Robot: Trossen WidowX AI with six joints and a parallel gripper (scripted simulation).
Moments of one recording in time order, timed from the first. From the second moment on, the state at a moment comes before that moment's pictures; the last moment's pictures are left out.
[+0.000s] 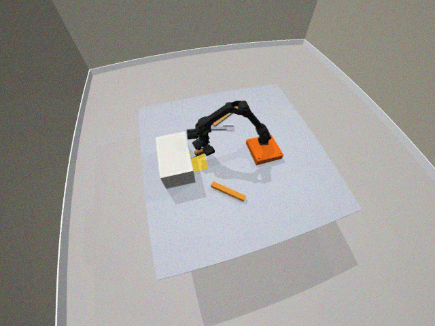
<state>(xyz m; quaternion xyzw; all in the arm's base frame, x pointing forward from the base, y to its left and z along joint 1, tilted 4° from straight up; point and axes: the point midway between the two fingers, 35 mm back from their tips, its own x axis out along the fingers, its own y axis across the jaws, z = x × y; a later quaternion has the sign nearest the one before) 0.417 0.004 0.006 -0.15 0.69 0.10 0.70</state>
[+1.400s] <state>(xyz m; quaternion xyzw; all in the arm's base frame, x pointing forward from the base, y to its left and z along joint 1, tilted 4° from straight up) 0.396 0.011 0.005 -0.15 0.69 0.11 0.70</state>
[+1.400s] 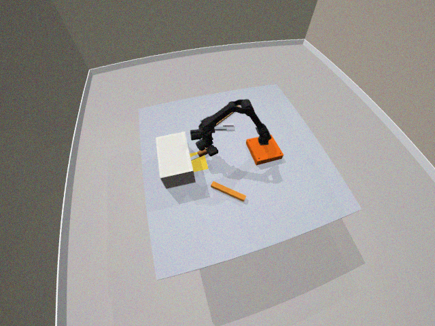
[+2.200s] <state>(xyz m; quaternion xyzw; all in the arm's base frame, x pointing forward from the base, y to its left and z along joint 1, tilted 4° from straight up) 0.375 0.002 0.005 -0.15 0.69 0.11 0.70</state>
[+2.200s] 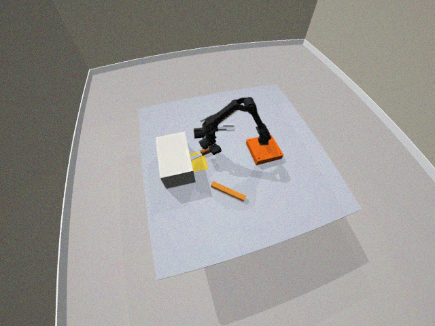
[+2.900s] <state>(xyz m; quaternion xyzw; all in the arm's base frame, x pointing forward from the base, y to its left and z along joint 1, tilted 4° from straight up) 0.355 -0.006 0.005 -0.15 0.69 0.11 0.70</state>
